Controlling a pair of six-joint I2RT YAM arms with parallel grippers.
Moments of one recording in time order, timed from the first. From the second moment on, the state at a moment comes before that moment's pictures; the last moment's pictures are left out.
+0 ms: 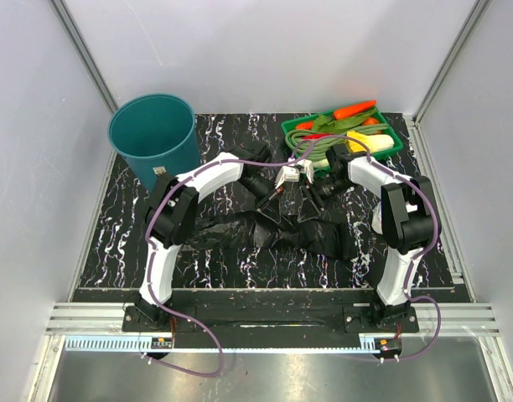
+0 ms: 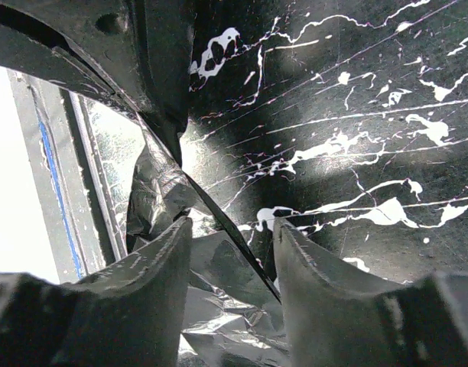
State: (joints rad) left arm -0.60 2.13 1.71 -0.95 0.95 0.61; right arm 0.27 1.92 1.32 -0.84 -0.92 -0.65
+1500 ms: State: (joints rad) left arm -0.60 2.07 1.67 -0.93 0.95 0.63; right arm 0.25 1.95 1.33 -0.89 -0.93 -0.67
